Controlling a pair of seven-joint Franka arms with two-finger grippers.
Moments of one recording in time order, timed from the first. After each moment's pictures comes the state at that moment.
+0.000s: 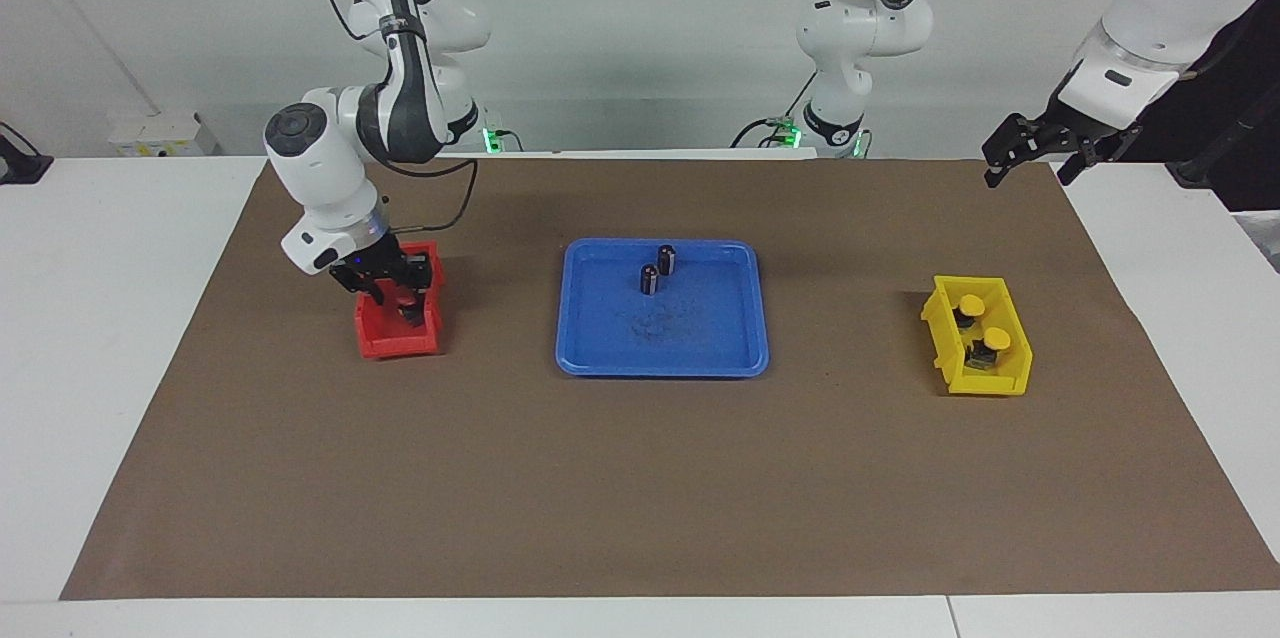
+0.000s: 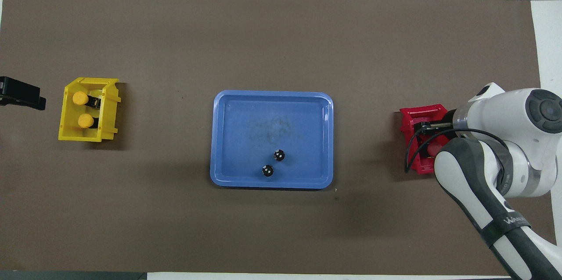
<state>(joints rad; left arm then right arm) -0.04 -0.02 -0.01 -1.55 0.01 1.47 0.02 0.05 -0.02 -0.04 -2.31 0.06 2.31 -0.05</state>
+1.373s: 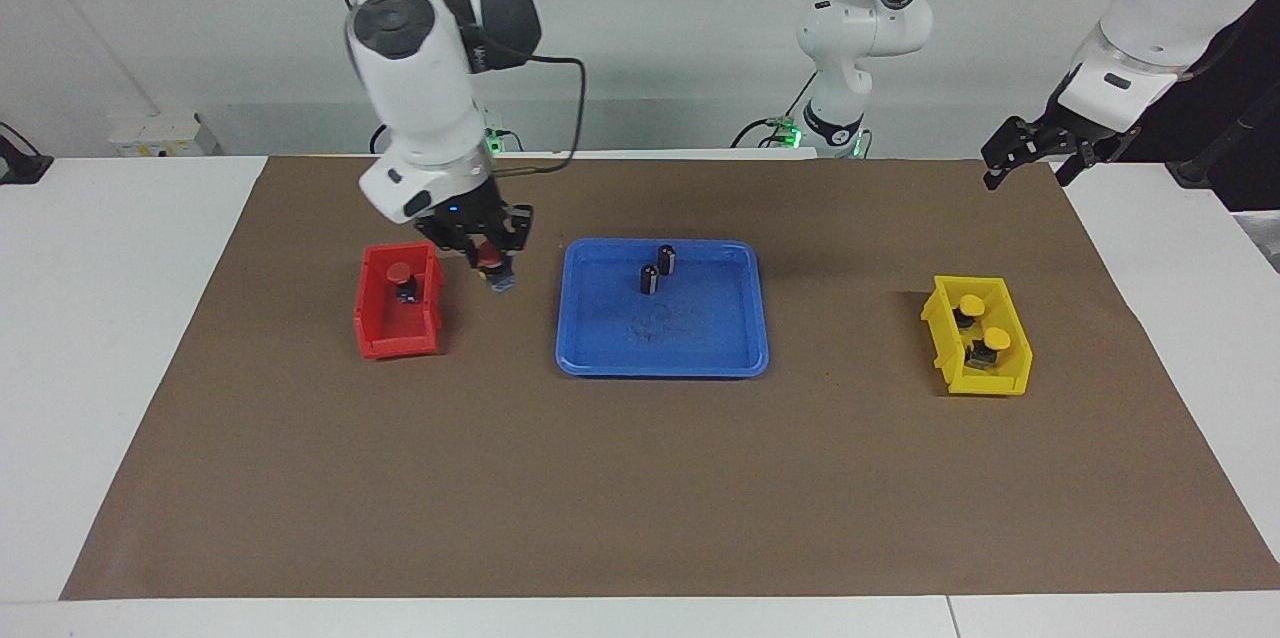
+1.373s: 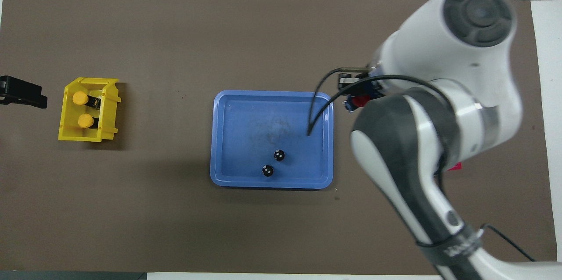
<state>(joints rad) -0.02 -0.05 -0.01 -1.66 0.01 1.61 0.00 0.48 0.22 -0.02 -1.59 0.06 1.87 0.58</state>
